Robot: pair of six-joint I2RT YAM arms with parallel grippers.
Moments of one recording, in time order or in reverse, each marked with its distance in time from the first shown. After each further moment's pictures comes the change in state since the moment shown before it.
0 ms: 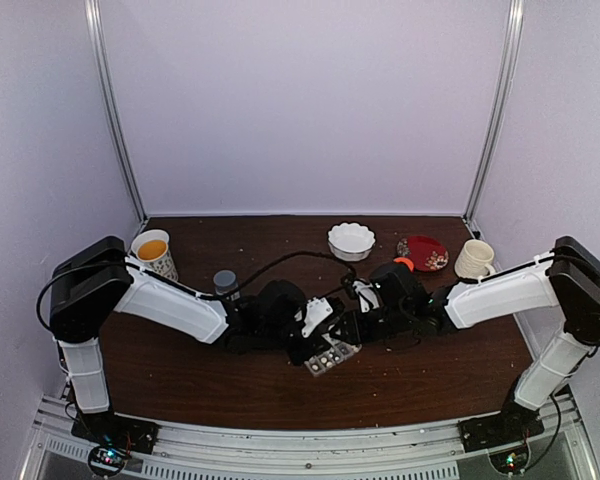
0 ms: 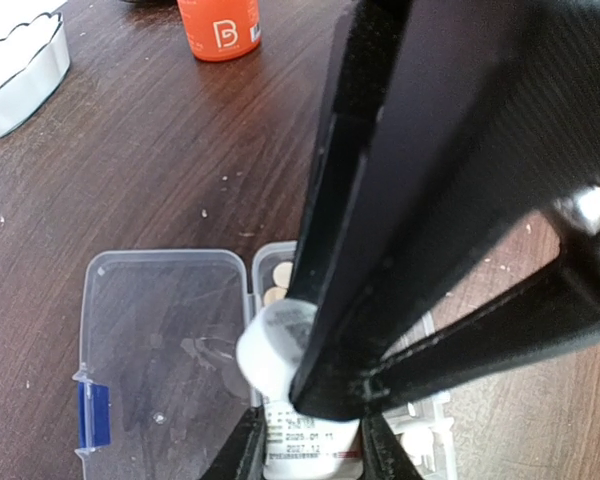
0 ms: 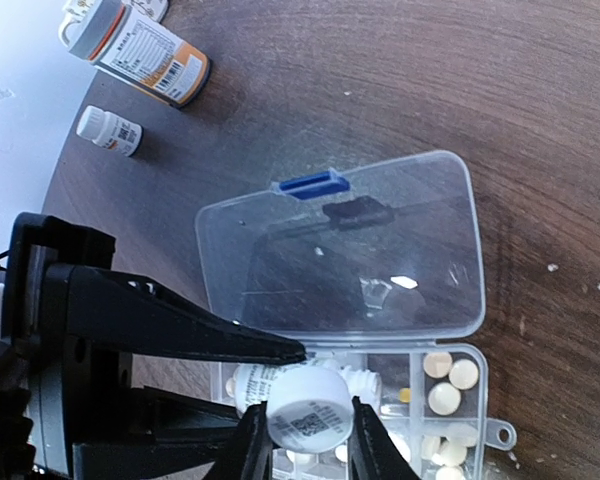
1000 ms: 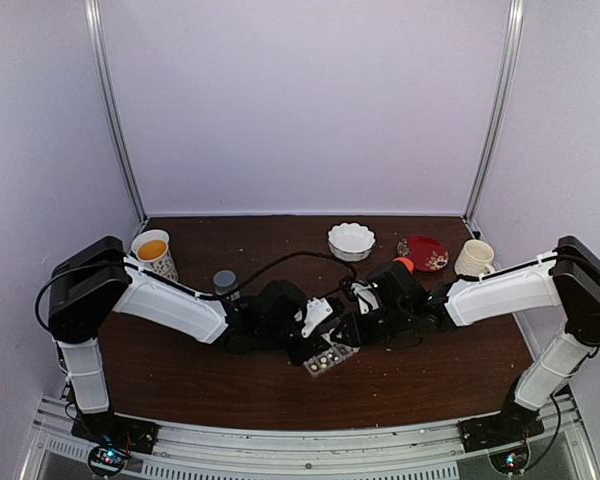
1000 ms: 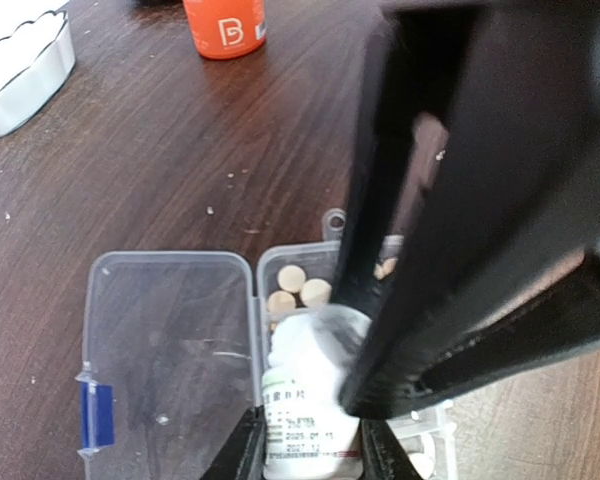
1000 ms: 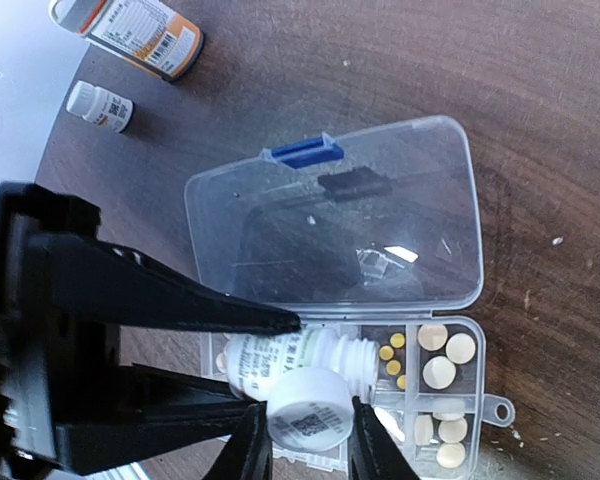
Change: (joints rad) left arm -0.001 -0.006 0.003 -0.016 -0.015 0.000; right arm 0.002 -0.006 0.026 -0.095 -0.003 -0.023
